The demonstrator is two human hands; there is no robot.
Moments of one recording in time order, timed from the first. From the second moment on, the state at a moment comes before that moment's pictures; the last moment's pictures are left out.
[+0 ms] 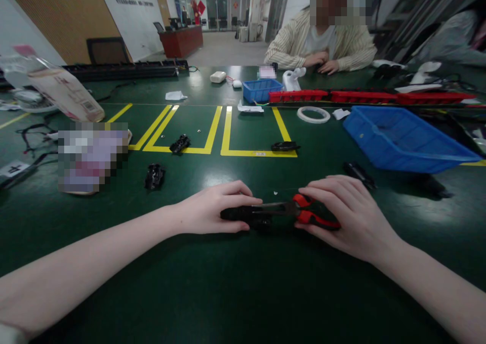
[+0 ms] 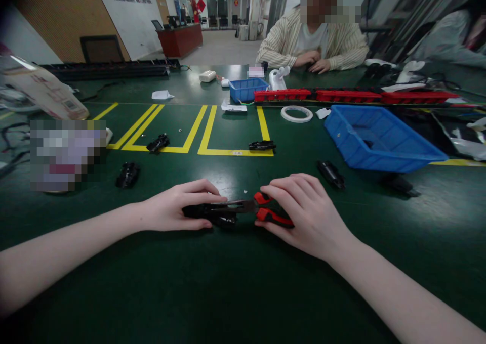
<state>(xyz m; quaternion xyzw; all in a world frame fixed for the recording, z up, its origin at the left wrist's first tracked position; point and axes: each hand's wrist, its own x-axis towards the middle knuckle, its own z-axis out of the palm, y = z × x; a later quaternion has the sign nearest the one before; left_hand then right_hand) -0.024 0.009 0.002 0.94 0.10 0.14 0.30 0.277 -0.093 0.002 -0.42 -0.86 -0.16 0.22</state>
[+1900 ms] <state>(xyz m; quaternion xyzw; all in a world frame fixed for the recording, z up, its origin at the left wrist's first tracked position) -0.030 0.003 0.001 0.94 0.17 0.17 0.23 0.265 -0.089 0.002 -0.41 -0.87 -0.16 0.21</state>
